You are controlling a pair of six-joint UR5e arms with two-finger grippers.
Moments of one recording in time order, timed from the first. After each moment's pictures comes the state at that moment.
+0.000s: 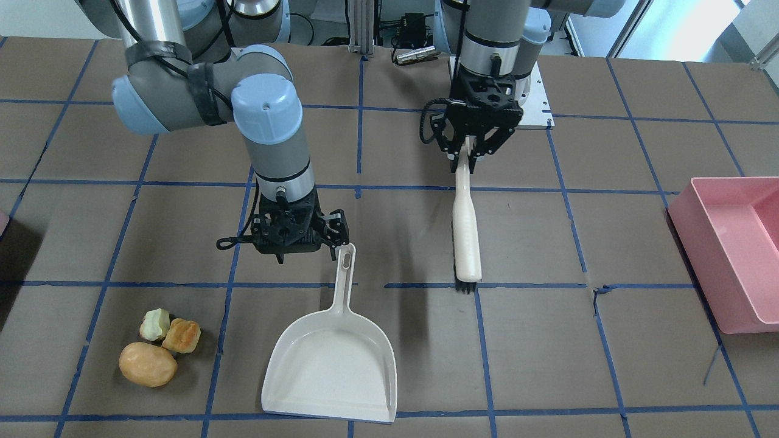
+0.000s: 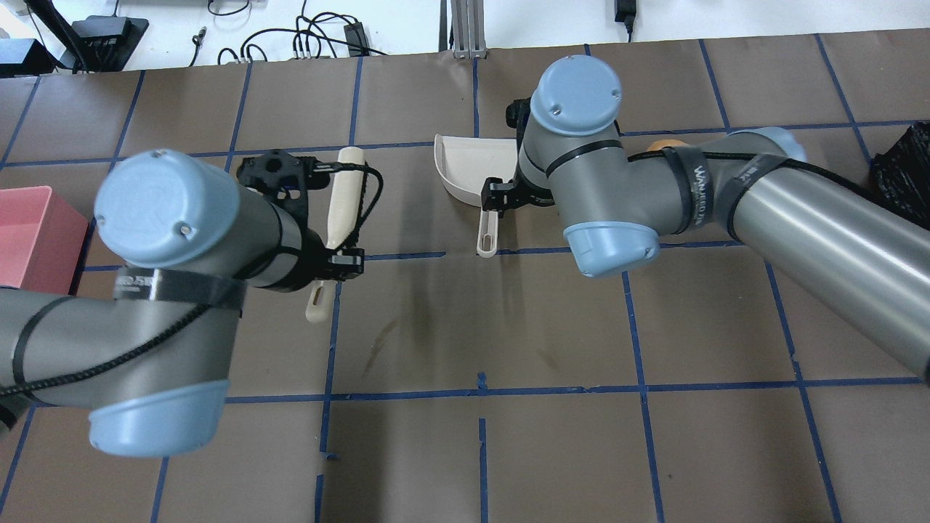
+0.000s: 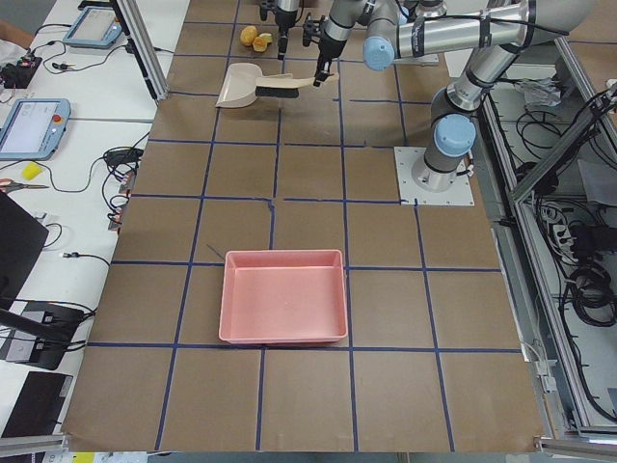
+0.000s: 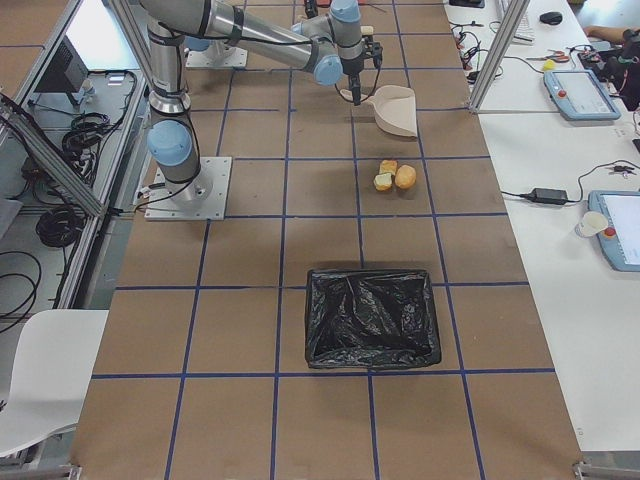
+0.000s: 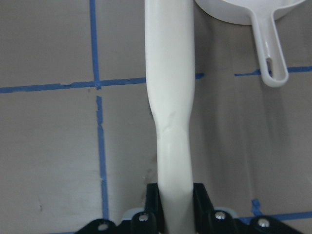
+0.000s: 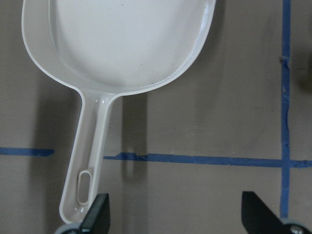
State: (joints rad) left arm -1.67 -1.37 -2.10 -0.98 1.57 -0.07; right arm 1.86 -1.26 1.82 -2.36 -1.58 0.25
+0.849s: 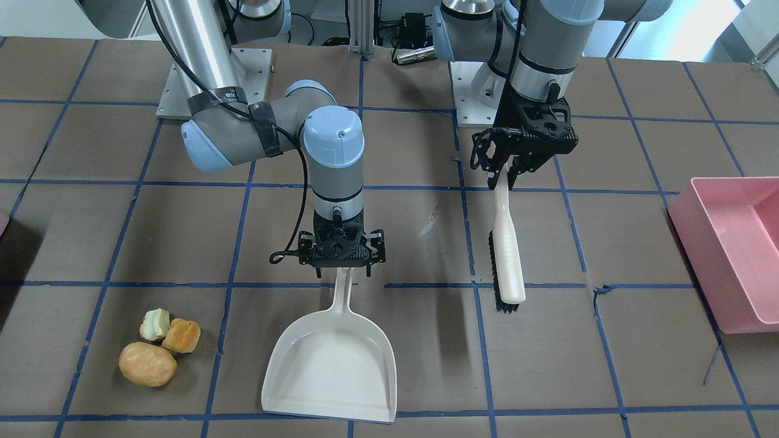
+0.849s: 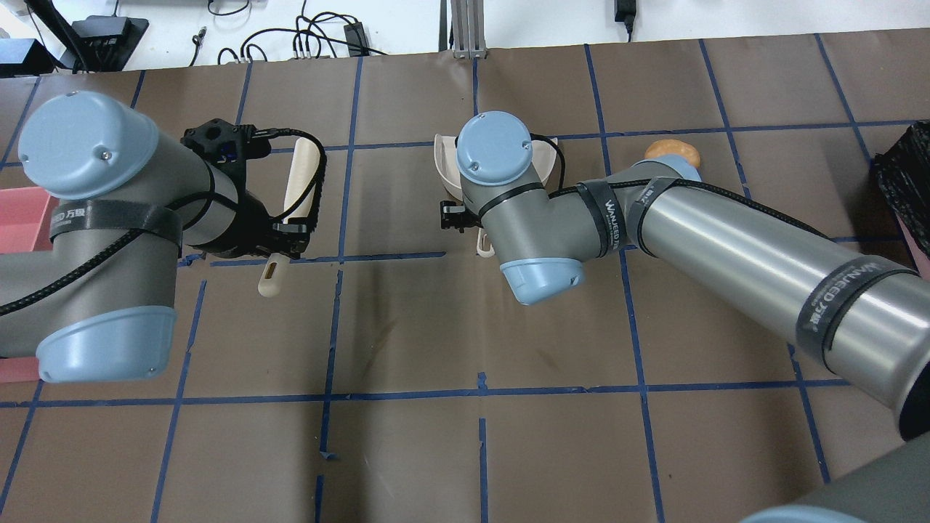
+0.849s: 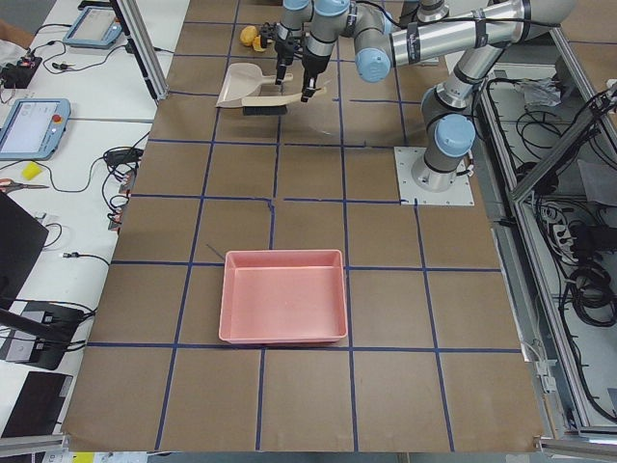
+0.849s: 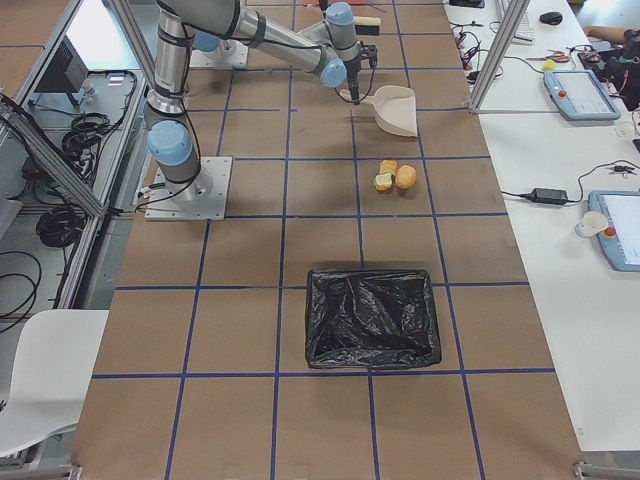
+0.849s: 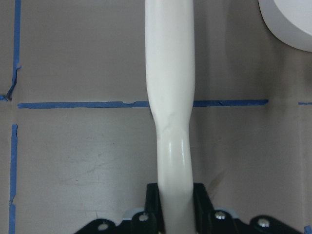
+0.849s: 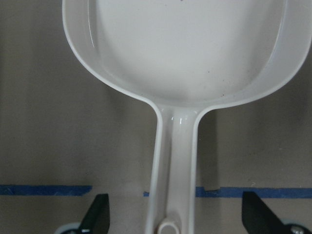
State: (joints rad) left arm -1.55 -1.40 -2.05 -1.04 1.53 0.01; right arm 1.96 -1.13 1.78 -2.47 -1.65 0.36
